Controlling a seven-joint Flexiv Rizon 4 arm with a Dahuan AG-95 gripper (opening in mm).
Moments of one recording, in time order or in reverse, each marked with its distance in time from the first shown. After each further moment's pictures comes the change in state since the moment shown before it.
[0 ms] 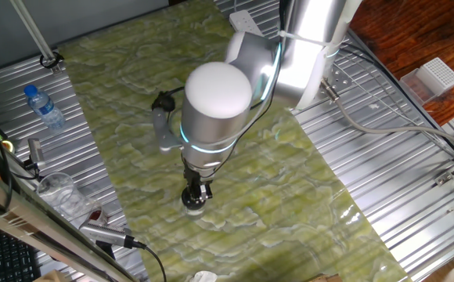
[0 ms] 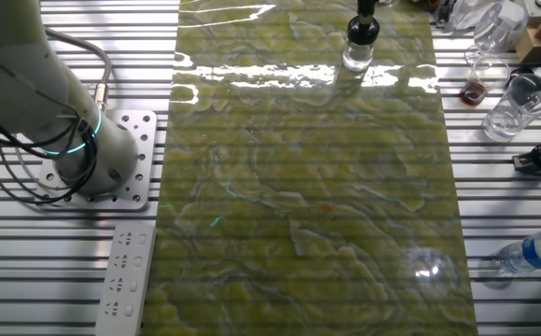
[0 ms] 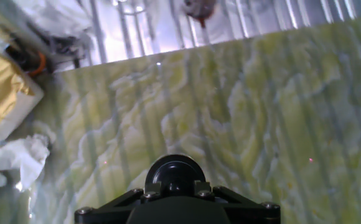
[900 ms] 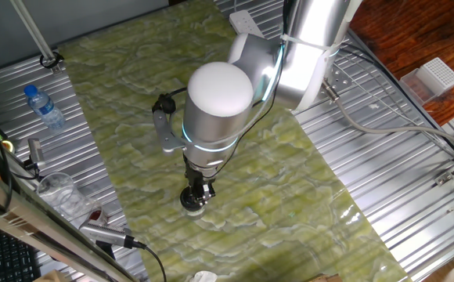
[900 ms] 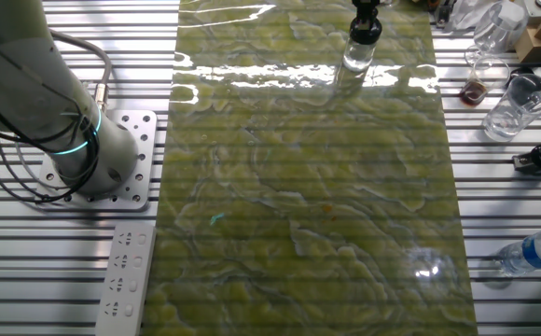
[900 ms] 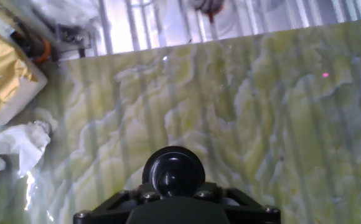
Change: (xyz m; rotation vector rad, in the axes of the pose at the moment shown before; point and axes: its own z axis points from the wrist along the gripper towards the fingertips) arm 0.001 0.002 0.009 -0.024 0.010 -0.117
